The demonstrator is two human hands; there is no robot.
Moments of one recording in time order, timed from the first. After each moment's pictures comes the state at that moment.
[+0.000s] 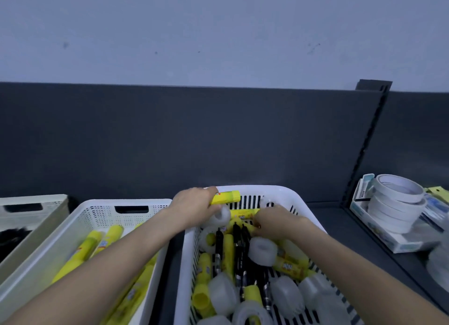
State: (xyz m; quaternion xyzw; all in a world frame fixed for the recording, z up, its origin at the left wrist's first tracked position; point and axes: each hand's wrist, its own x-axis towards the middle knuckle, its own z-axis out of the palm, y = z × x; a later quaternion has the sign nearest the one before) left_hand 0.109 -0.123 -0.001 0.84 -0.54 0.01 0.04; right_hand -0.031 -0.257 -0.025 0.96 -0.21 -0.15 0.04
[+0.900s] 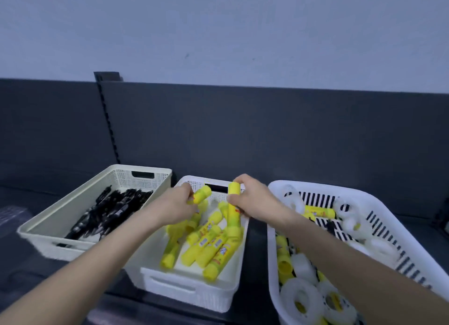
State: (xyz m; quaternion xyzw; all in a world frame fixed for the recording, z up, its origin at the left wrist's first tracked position) left_hand 0.149 0.072 0.012 0.93 -0.30 -0.09 0.19; right_hand 0.050 -0.082 0.018 0.89 -0.17 0.08 -0.41
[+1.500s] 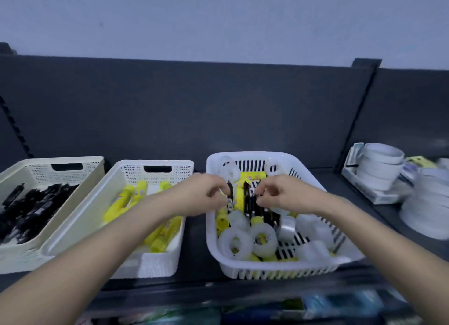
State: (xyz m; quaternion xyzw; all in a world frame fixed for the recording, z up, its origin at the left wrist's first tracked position) left_hand 0.046 -0.003 0.020 0.77 -0.61 -0.11 0.18; right_hand -0.109 -0.150 0.022 0.94 -0.22 0.02 -0.25
